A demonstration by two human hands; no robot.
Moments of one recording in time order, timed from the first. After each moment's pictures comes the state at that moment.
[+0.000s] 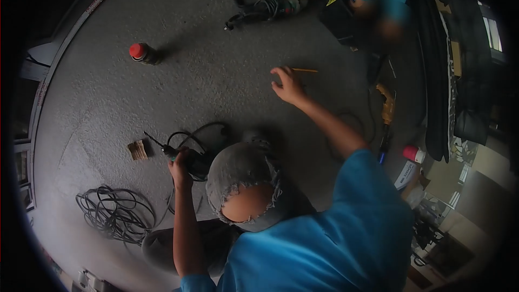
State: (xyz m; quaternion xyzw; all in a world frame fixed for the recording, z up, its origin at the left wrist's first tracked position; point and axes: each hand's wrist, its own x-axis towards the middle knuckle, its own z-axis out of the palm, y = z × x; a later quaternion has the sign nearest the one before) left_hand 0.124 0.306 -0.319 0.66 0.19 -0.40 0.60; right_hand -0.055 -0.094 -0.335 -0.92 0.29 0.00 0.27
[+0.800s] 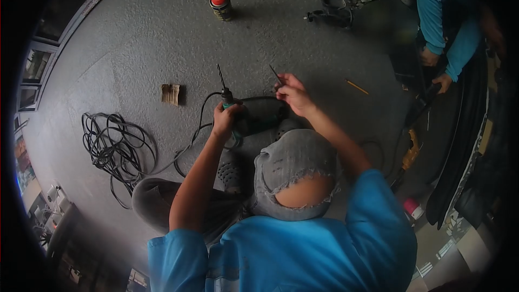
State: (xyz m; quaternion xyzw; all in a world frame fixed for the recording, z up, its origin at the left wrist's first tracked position) left_hand 0.117 0.261 -0.330 0.60 0.18 -0.43 0.64; right_hand 0.035 0.024 -0.327 -0.40 0.33 0.07 0.86
